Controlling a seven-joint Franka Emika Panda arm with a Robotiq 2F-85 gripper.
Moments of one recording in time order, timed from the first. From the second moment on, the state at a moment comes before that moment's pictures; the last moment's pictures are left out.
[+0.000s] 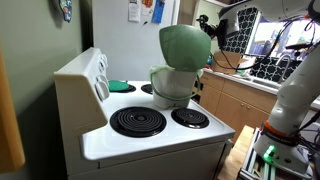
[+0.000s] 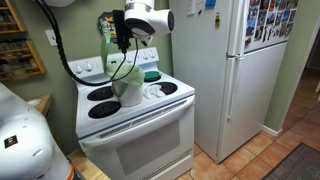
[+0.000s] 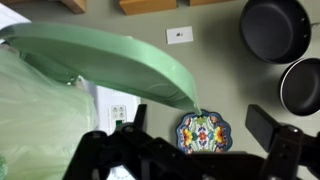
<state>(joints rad) -0.15 -0.25 -0.13 -2.14 1.36 1.32 -0.25</state>
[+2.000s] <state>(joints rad) -0.12 0.11 -0.08 -2.10 1.02 2.08 -0.25</state>
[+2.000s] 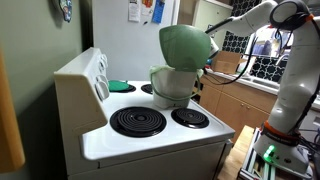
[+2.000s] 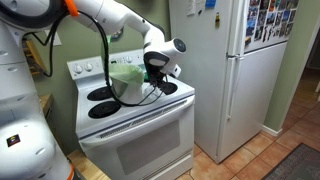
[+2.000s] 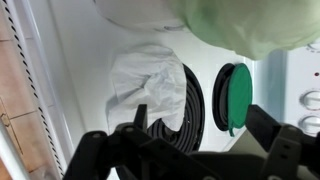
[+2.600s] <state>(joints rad) -0.06 0.22 -0.05 -2.08 1.01 2.23 -0.16</state>
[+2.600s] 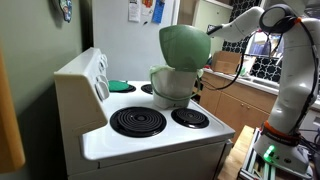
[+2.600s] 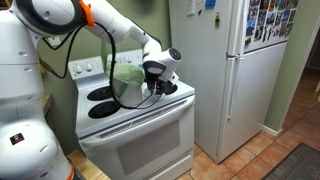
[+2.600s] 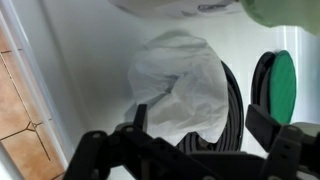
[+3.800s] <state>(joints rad) -0.05 0.28 -0.04 -2.04 1.01 2.27 -0.06</state>
